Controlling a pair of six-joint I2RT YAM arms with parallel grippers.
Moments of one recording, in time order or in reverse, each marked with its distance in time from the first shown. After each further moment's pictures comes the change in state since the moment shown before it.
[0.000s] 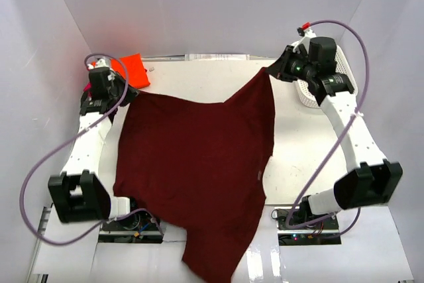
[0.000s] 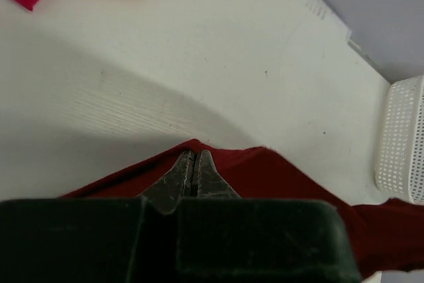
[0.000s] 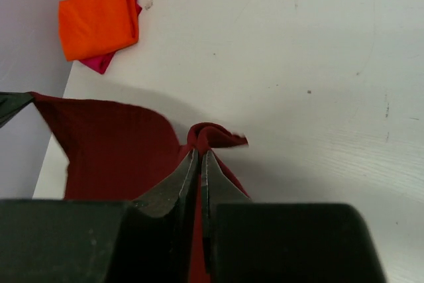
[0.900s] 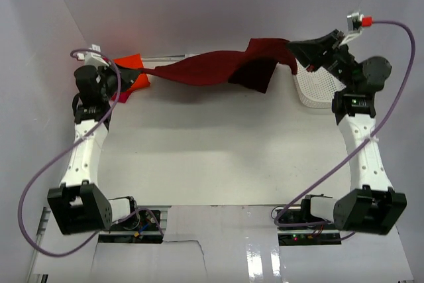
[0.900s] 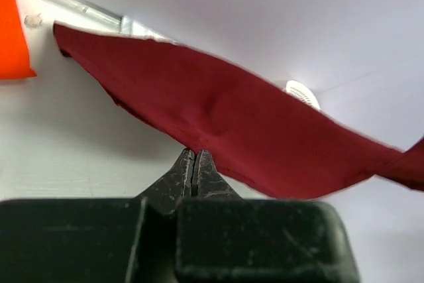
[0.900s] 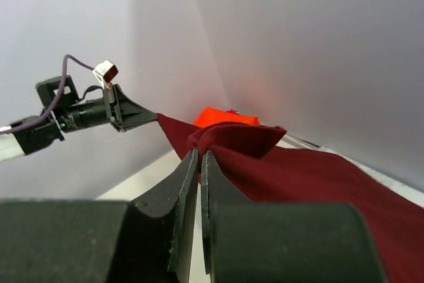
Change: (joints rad) left arm 0.057 0.037 0.005 0.342 0.274 -0.104; right arm -0.254 -0.111 -0.193 0.980 -0.535 0.352
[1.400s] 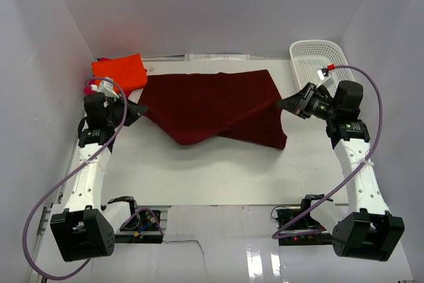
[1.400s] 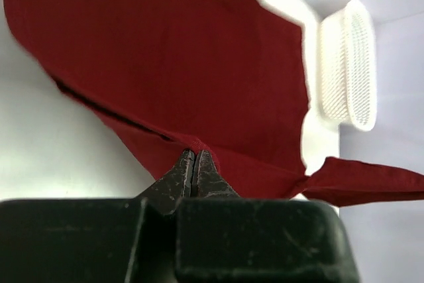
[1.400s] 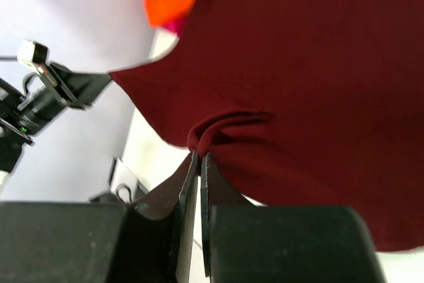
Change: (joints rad) left arm 0.000 -0.270 -0.301 -0.197 0.038 0.069; right arm 0.001 -0.240 -0.350 -0.726 0.071 -0.127
